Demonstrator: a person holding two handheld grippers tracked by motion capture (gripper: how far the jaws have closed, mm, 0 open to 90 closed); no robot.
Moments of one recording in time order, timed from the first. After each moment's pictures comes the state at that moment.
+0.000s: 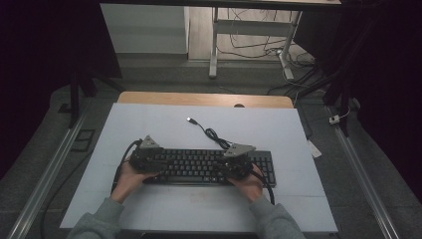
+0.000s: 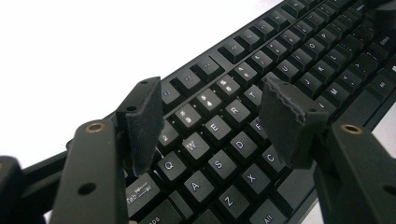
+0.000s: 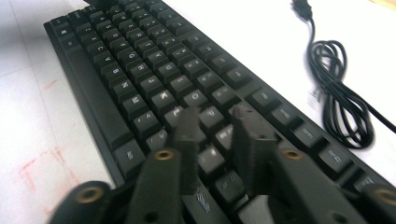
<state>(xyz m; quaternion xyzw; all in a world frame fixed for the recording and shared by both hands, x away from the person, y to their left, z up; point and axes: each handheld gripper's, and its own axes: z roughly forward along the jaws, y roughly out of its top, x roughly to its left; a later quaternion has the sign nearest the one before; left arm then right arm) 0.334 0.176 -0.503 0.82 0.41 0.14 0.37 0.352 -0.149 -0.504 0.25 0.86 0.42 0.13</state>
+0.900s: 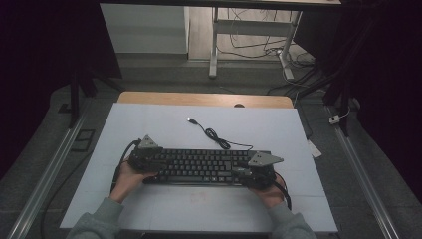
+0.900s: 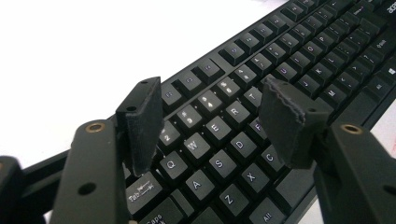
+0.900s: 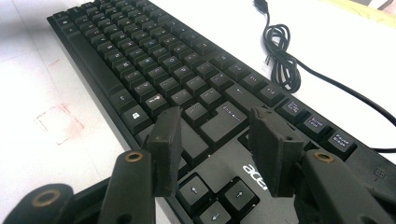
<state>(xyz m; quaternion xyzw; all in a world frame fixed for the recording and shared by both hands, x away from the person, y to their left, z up) 0.332 0.178 -0.500 0.82 0.41 0.14 0.38 0.328 -0.207 -0.499 0.26 0.84 0.44 0.16</state>
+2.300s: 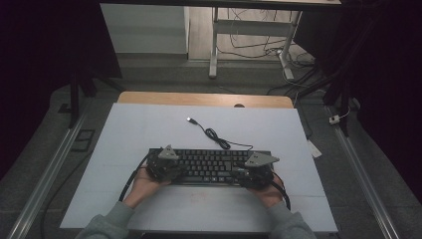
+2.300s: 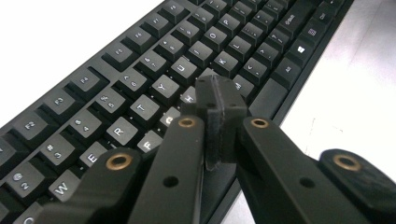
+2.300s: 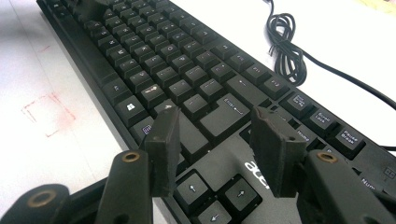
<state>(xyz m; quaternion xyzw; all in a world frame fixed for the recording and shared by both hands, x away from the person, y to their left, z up) 0.322 0.127 -0.510 0.86 0.33 0.08 0.37 0.330 -0.202 -0.504 0.26 0.86 0.42 0.16</state>
